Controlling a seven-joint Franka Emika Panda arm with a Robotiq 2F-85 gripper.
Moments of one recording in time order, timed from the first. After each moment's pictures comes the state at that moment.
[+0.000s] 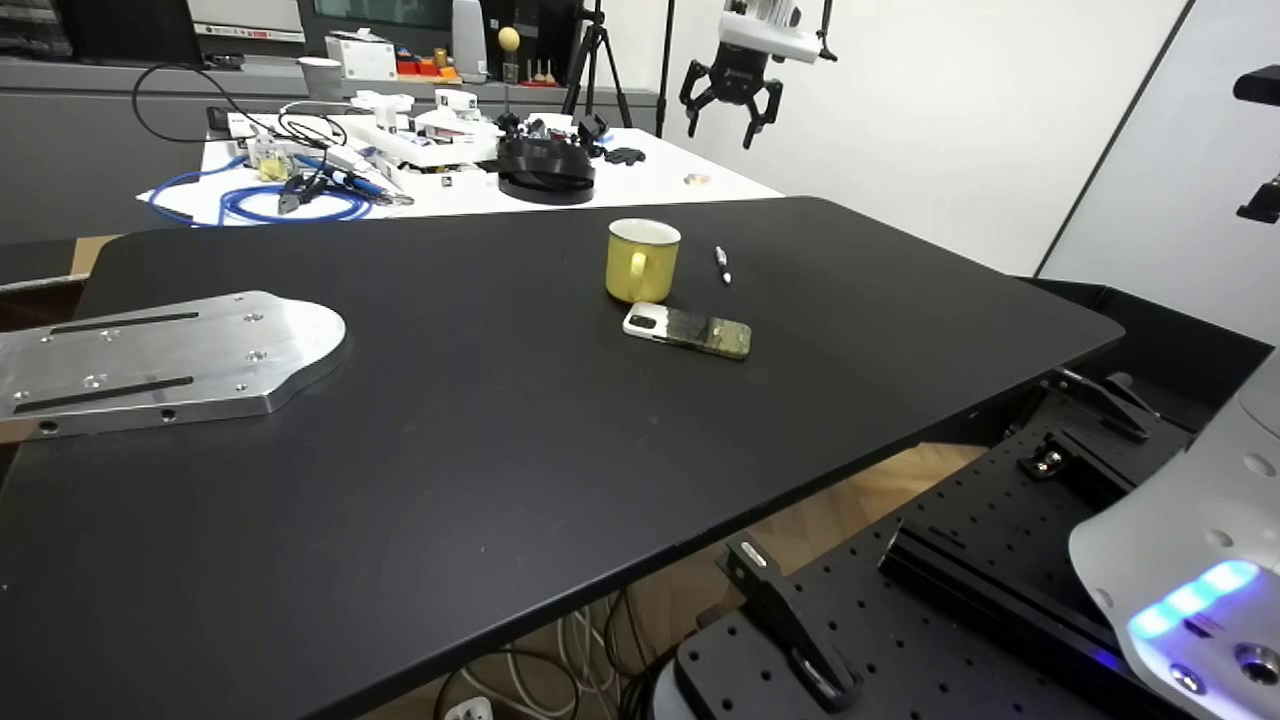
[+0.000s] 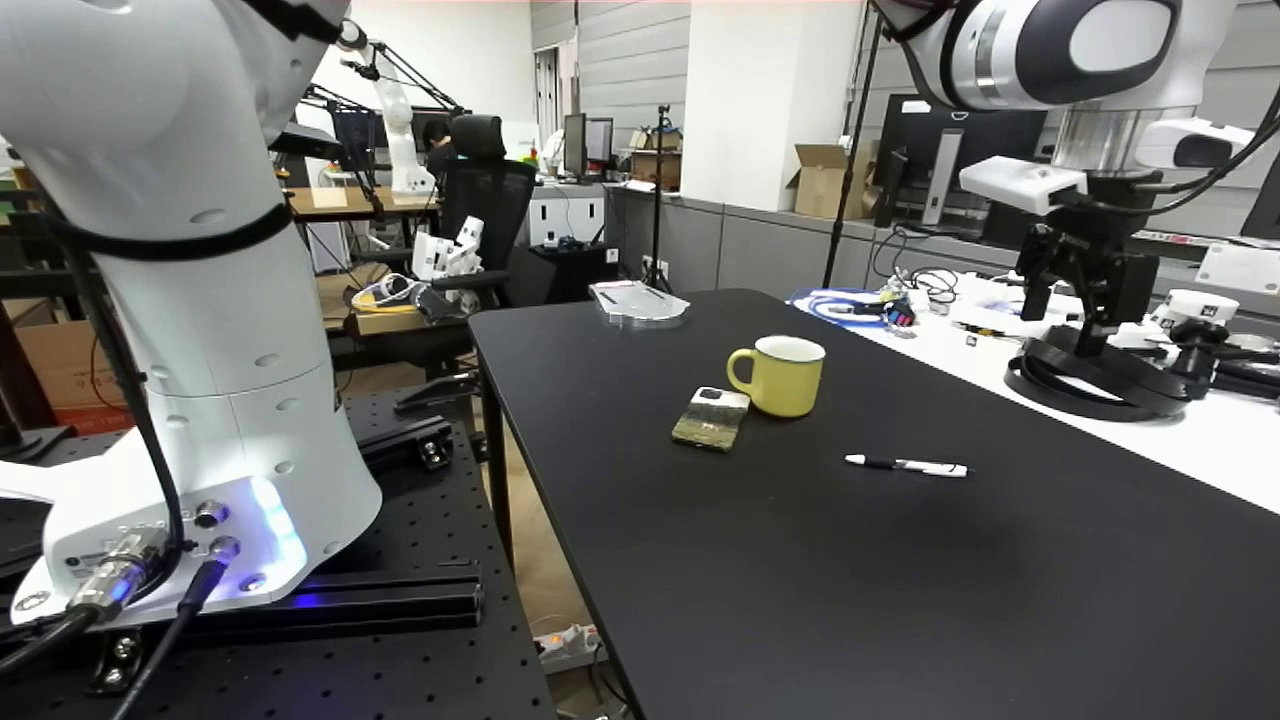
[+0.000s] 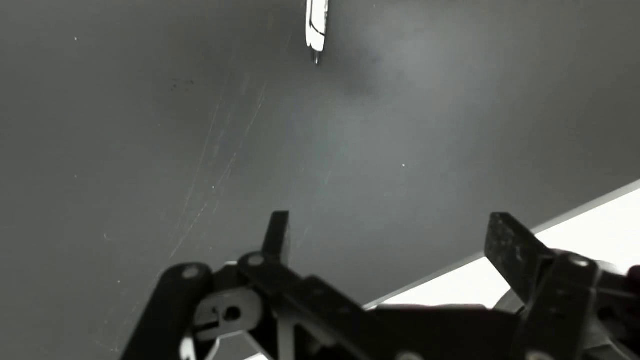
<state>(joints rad) -0.09 0.68 -0.19 -1.49 0.21 2.28 0.17</state>
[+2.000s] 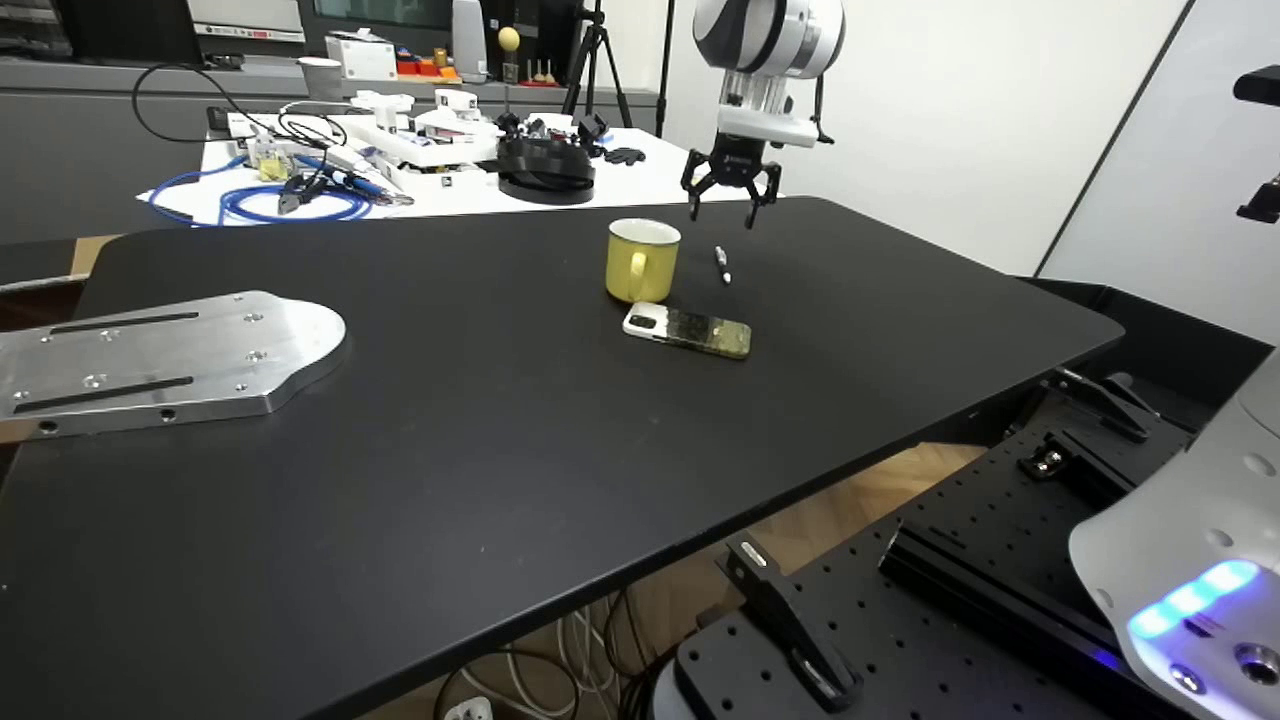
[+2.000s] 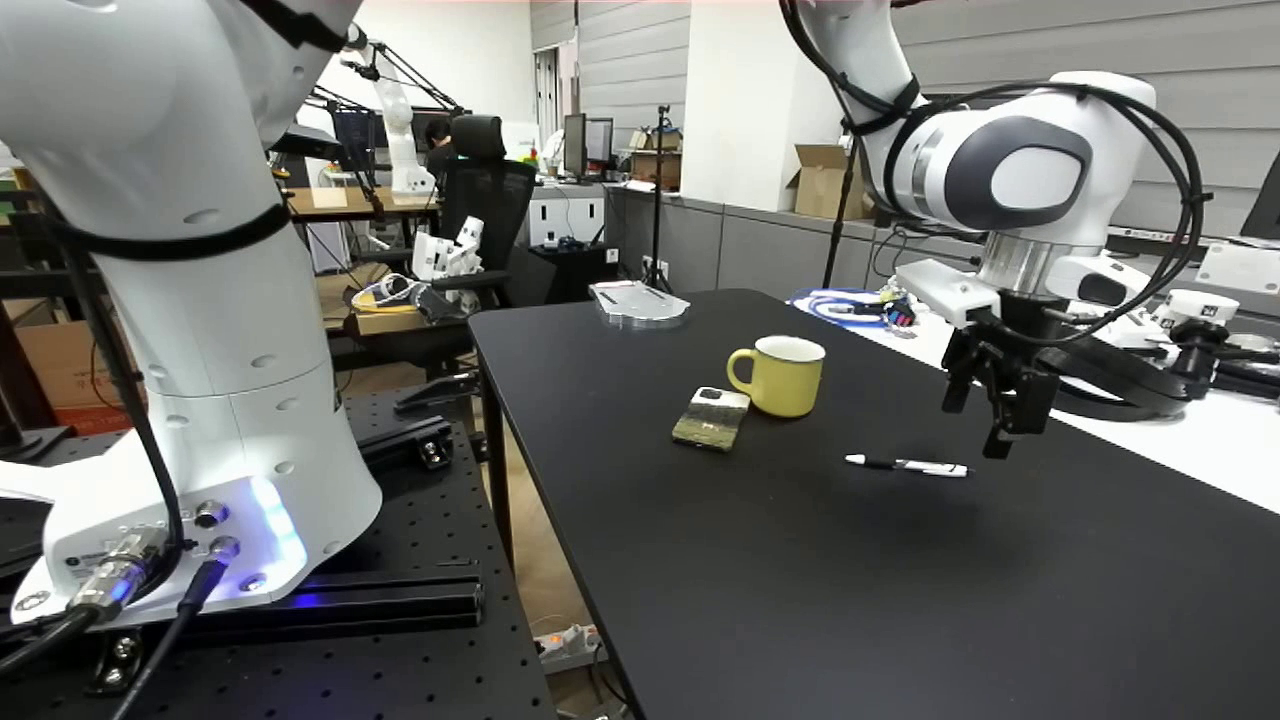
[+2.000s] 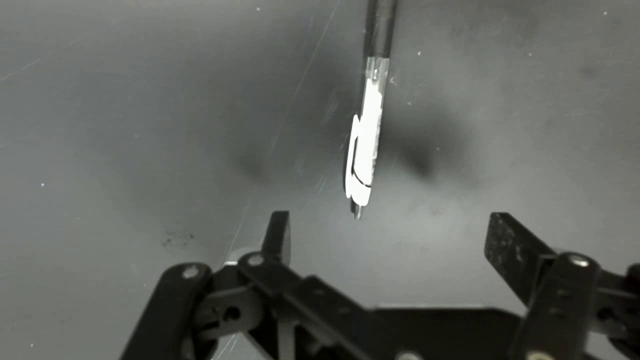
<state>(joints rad) -0.13 0.74 -0.13 -1.66 0.18 2.39 0.16</state>
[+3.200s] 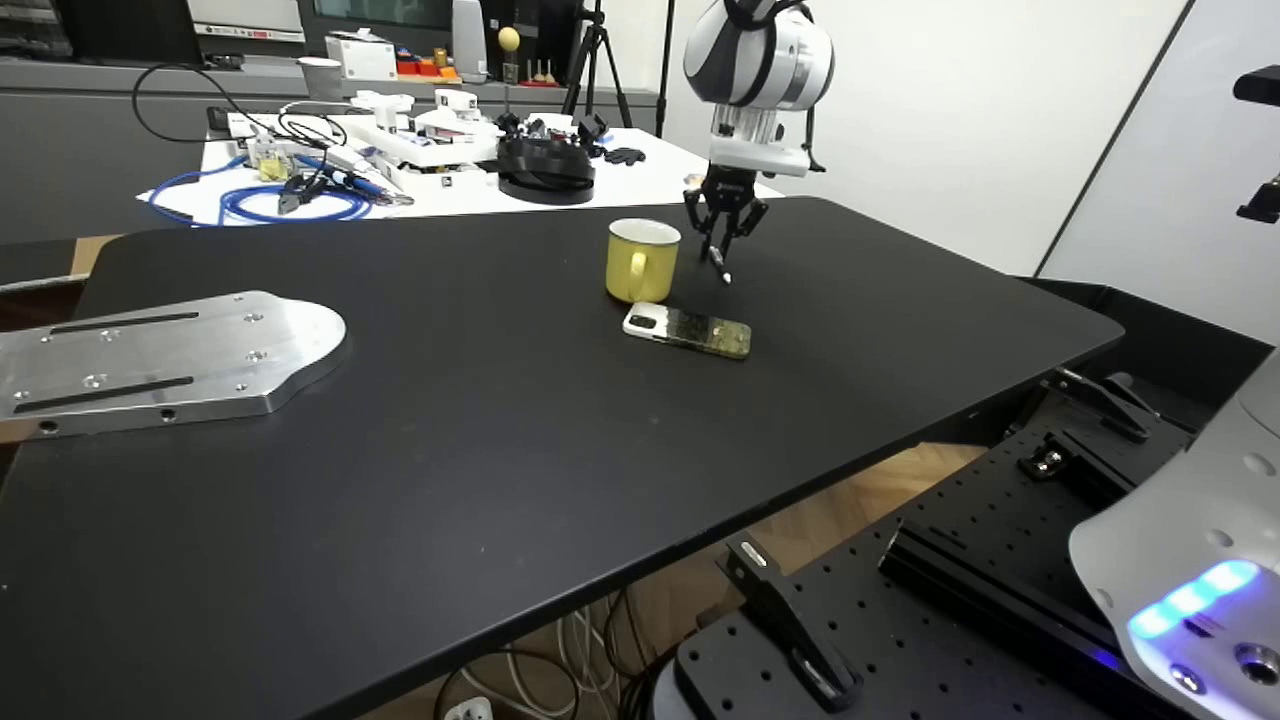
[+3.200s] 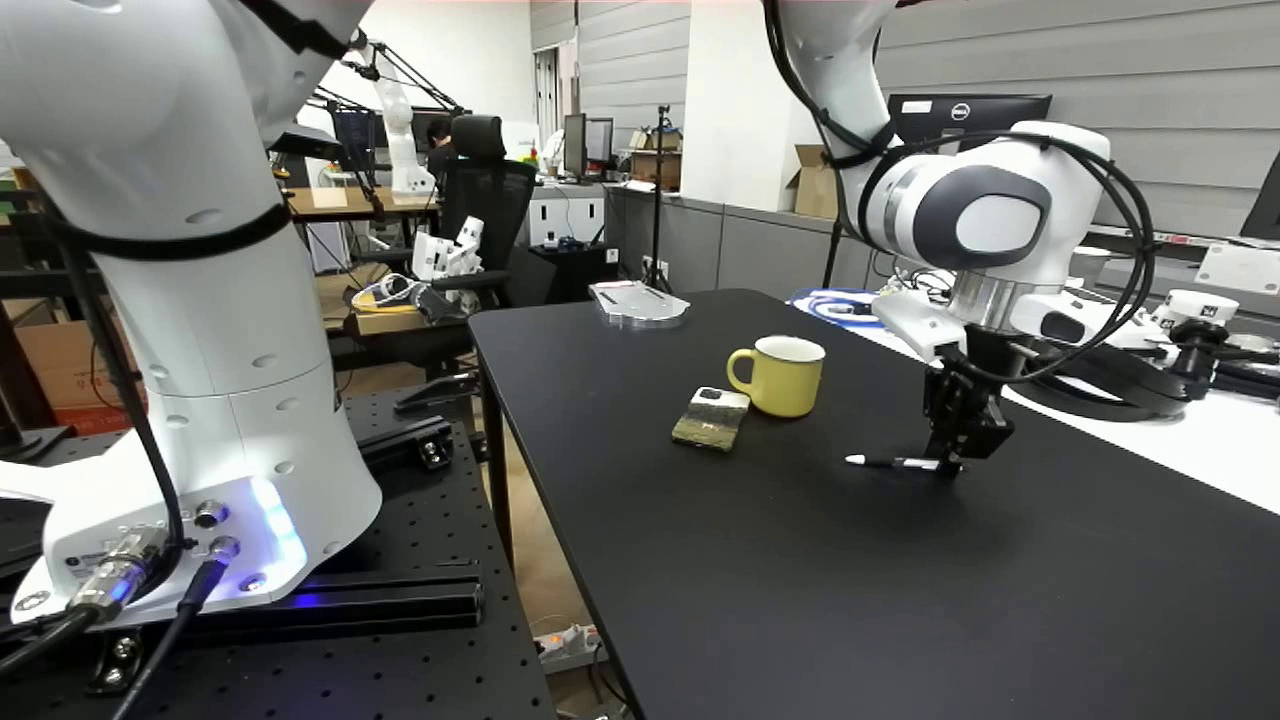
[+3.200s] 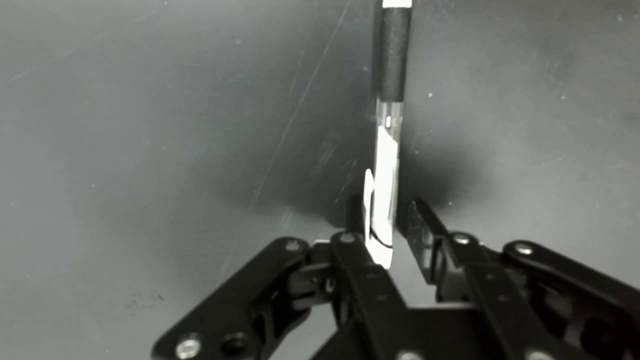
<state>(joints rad) -0.12 0.78 -0.11 -1.70 0.18 2.46 0.16</state>
